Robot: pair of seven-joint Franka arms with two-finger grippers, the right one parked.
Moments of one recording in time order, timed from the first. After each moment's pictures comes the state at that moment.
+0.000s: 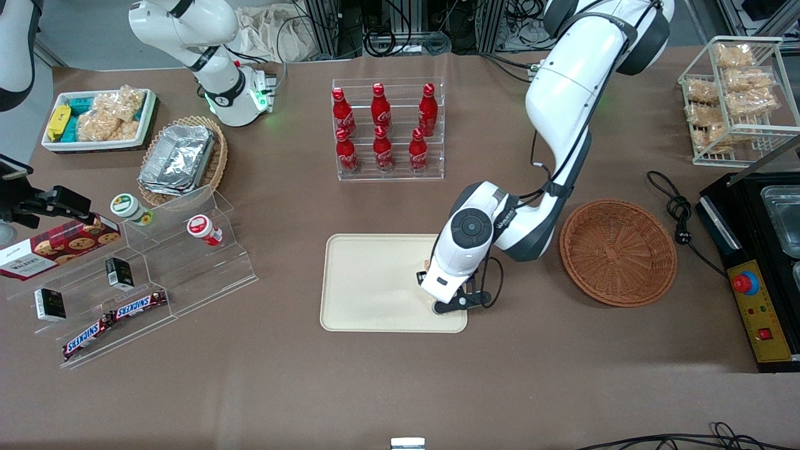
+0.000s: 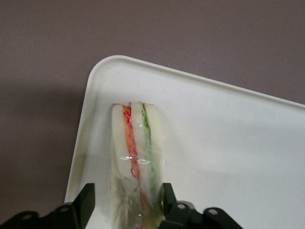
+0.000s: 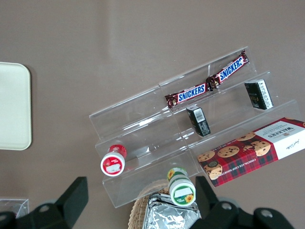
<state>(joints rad) -0.48 0.80 -0.15 -1.40 0.08 2.29 -0.85</state>
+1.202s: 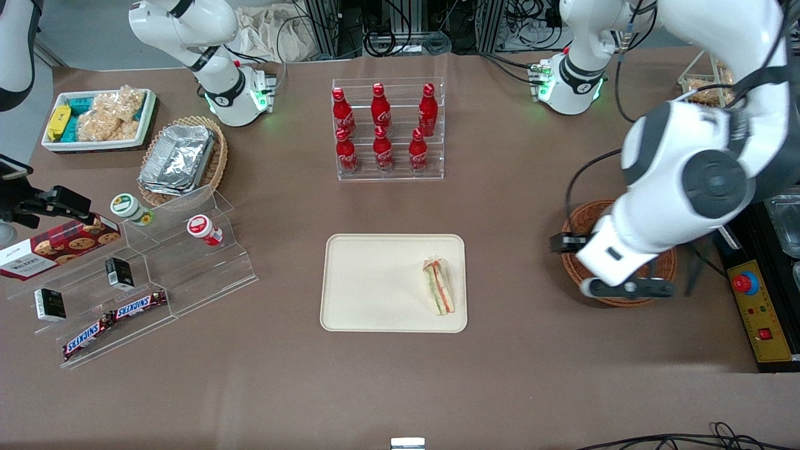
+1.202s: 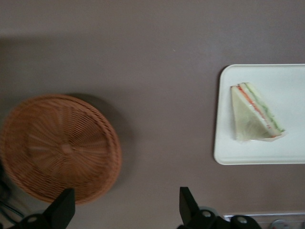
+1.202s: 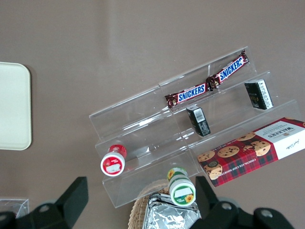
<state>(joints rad) -0.15 0.38 -0.13 -1.34 0.03 1.67 -0.21</state>
